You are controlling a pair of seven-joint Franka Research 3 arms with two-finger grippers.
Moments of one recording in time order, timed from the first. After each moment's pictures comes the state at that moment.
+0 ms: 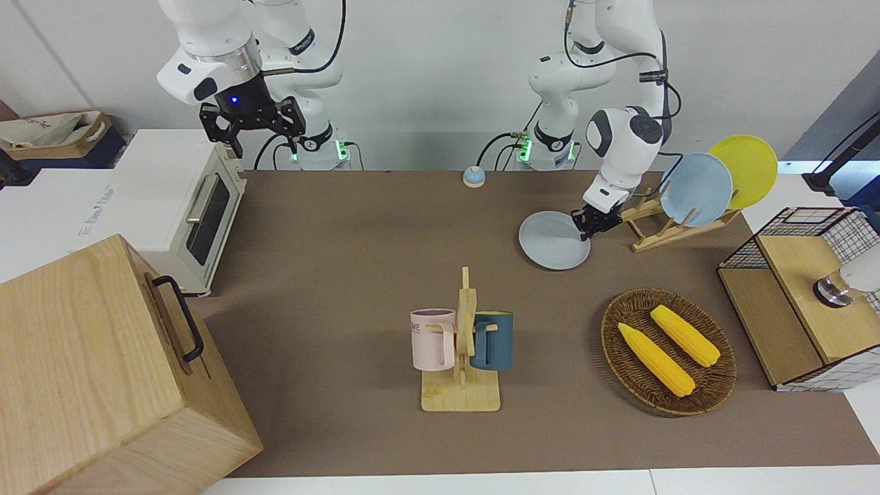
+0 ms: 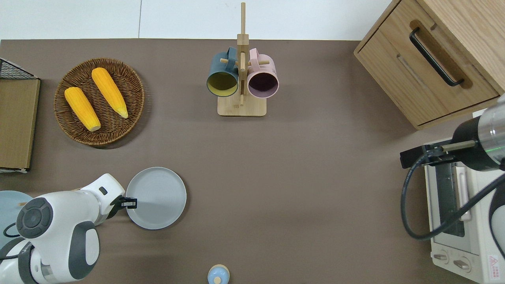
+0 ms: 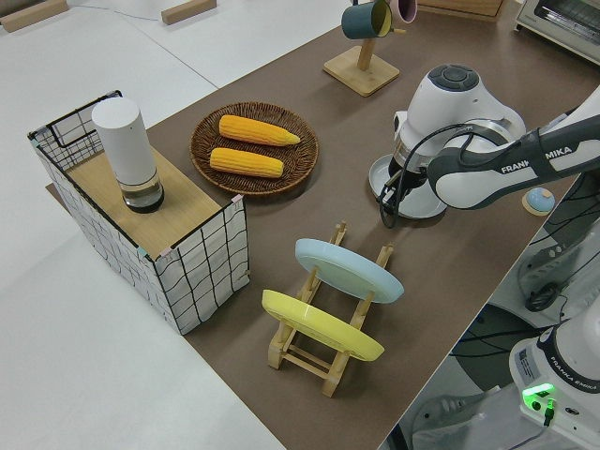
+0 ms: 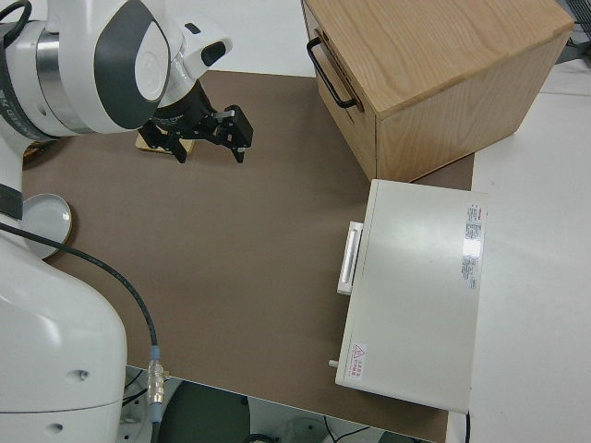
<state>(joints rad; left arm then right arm) 0.19 -0.14 -0.22 -2.62 -0.16 2.52 0.15 0.03 0.00 0.09 -1.47 0.00 1.39 0.03</state>
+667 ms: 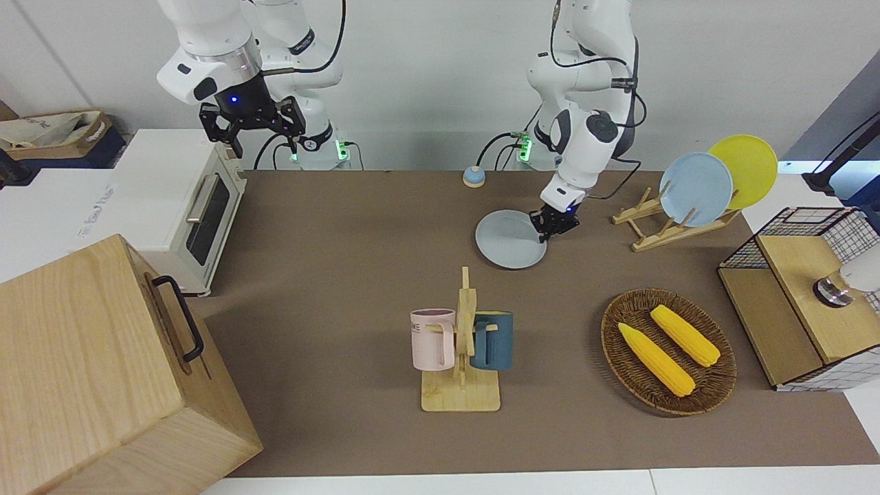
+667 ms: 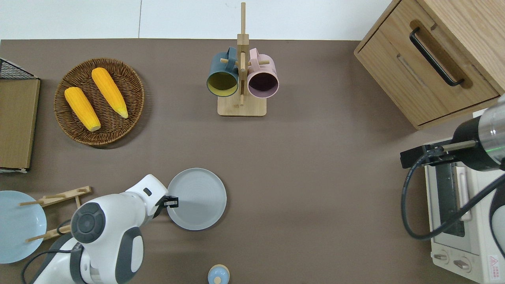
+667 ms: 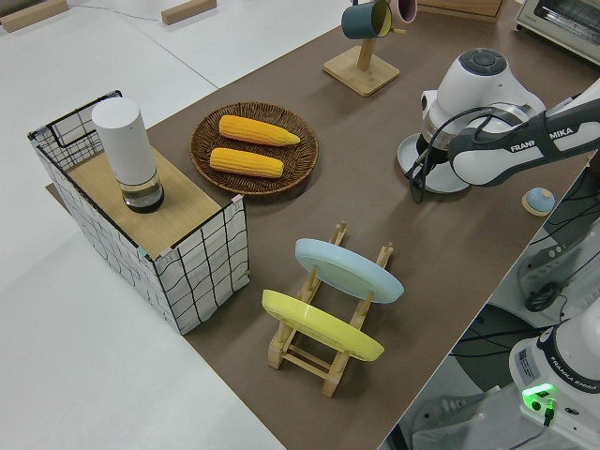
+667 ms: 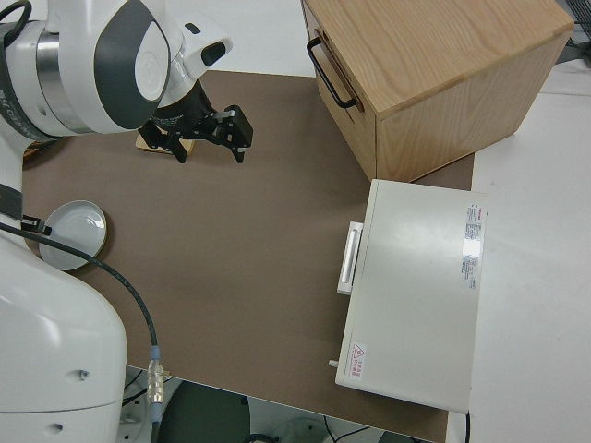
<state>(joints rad) -0.07 -0.11 -0.23 -2.61 -0.29 2.61 -0.03 0.03 0.00 0.09 -1.47 0.00 1.39 0.03</state>
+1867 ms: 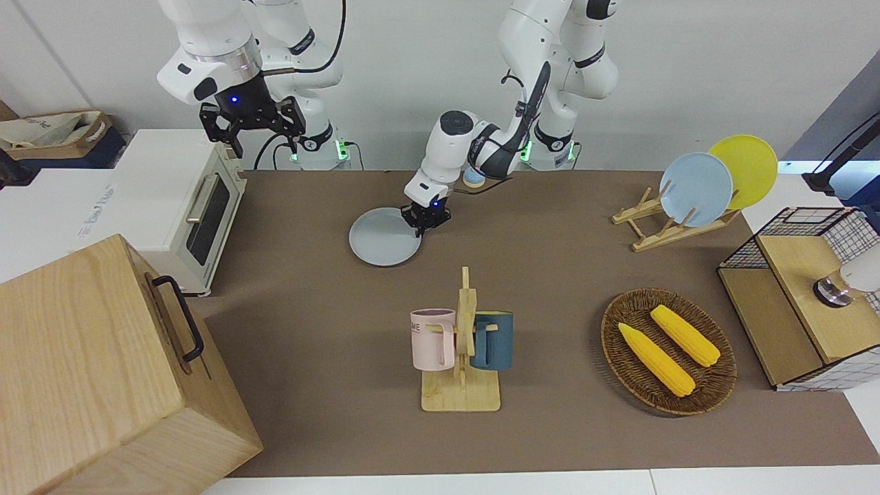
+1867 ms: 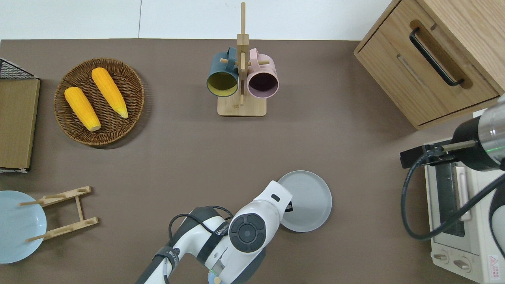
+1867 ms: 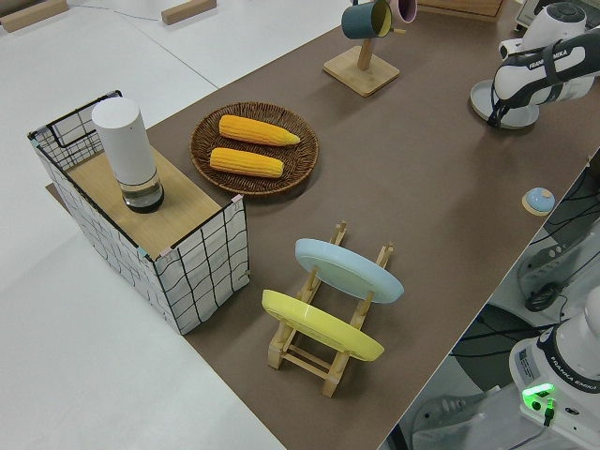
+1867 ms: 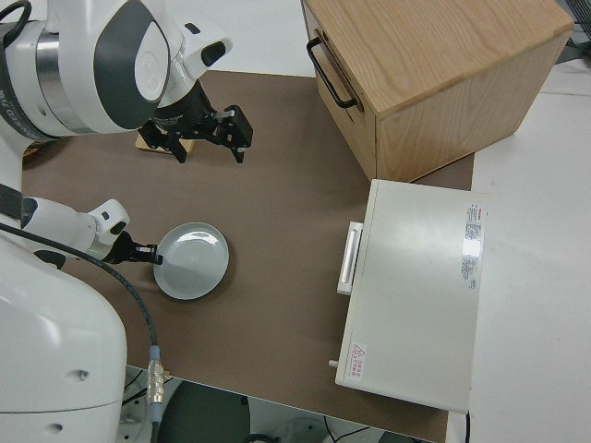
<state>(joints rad) -0.60 0.25 -0.24 -2.20 -0.13 2.67 -0.82 0.03 0.00 0.09 -1.47 0.00 1.39 0.03</state>
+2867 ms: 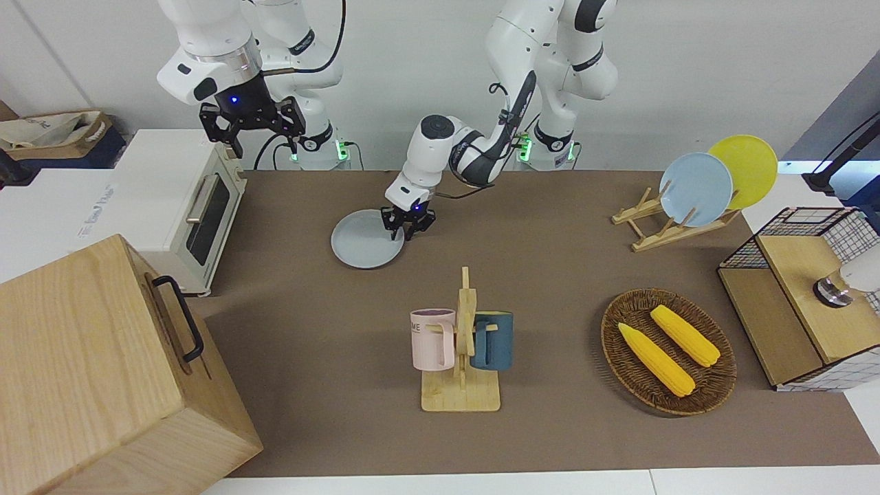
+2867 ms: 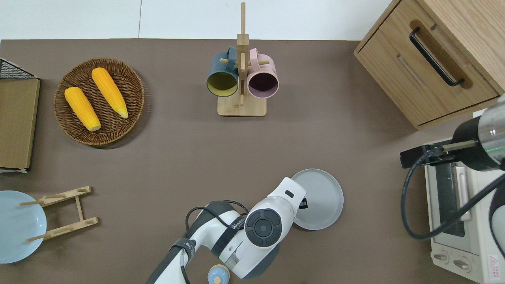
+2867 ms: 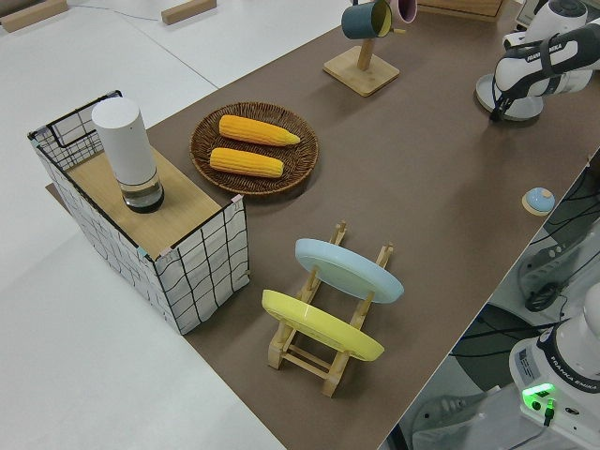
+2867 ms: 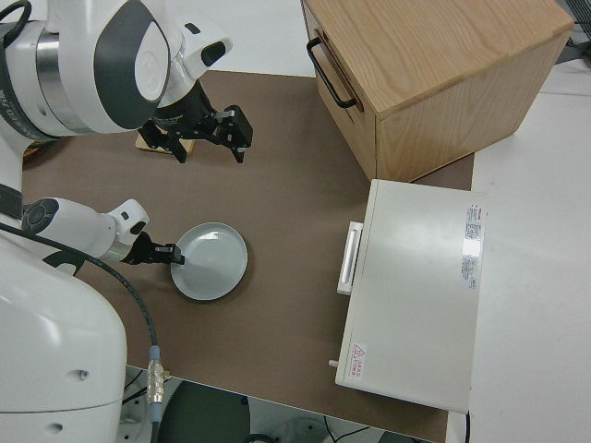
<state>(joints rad) -0.64 0.33 -0.24 -2.10 -0.12 2.67 -0.87 0.03 0.00 0.09 -1.47 0.00 1.39 0.03</state>
